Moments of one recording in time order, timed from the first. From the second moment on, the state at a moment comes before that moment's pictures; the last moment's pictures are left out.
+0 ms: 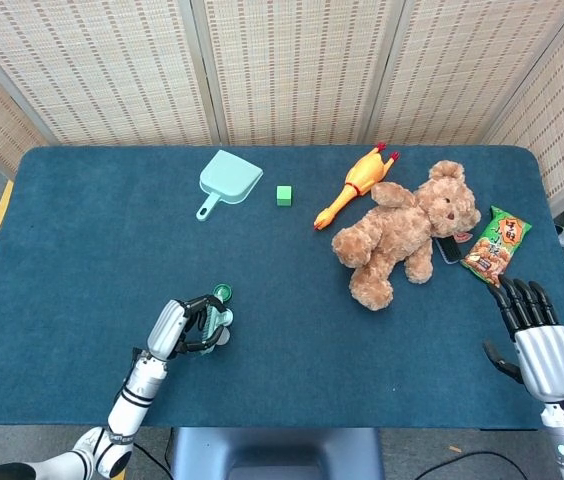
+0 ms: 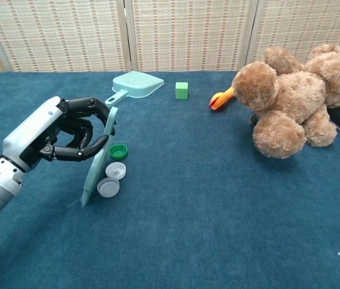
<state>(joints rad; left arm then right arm) -0.53 -1.99 -0.07 -0.80 1.64 1.49 -0.77 0.08 -1.19 0.04 -1.53 -1.64 1.57 -0.05</state>
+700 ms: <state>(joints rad) -0.57 -1.99 -0.06 -0.90 1.64 1.45 -0.76 0.08 -1.18 0.04 -1.54 -1.64 1.59 -0.04</state>
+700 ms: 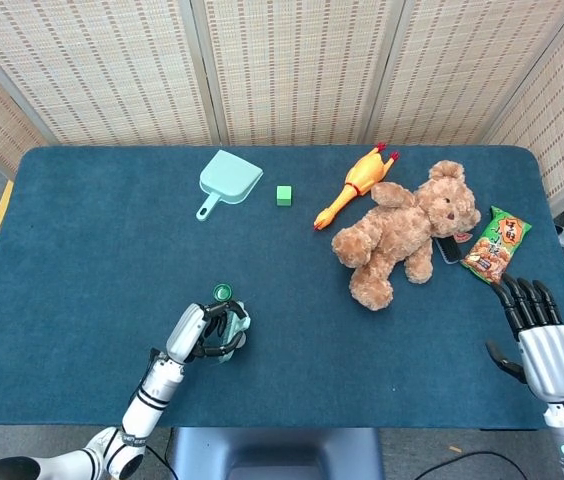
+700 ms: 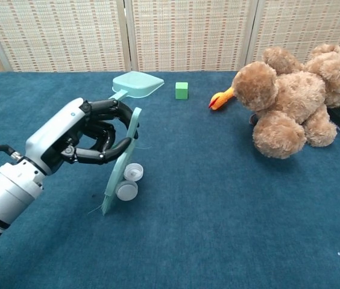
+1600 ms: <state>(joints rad) -0.63 -2.06 -0.09 -0.90 1.68 1.48 -0.70 0.07 -1.15 0.05 -1.54 -1.64 1.62 0.01</state>
